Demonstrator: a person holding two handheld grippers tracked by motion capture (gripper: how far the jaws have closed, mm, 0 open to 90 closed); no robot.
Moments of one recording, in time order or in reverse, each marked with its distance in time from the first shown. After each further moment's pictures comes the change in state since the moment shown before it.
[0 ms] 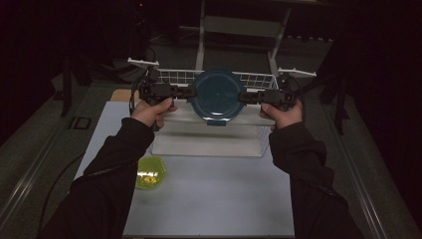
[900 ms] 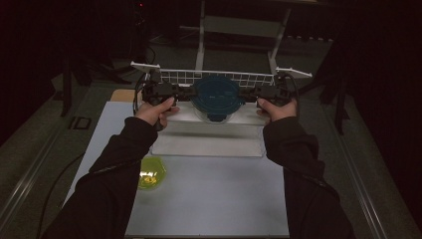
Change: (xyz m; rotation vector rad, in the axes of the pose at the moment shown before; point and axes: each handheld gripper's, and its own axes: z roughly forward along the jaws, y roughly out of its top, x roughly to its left) left arm 0.018 0.001 0.010 0.006 0.005 -0.097; right arm -0.016 0.010 0.014 -0.028 -0.054 0.129
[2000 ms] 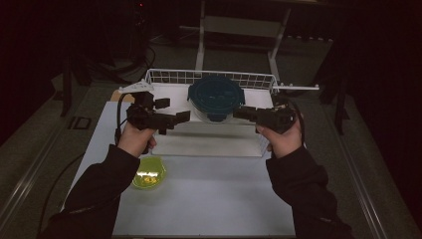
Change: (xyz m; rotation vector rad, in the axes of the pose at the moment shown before) left arm -0.060 -0.077 -0.041 -0.150 0.243 0.606; right arm 0.061 -0.075 -0.029 -0.056 -0.056 -0.437
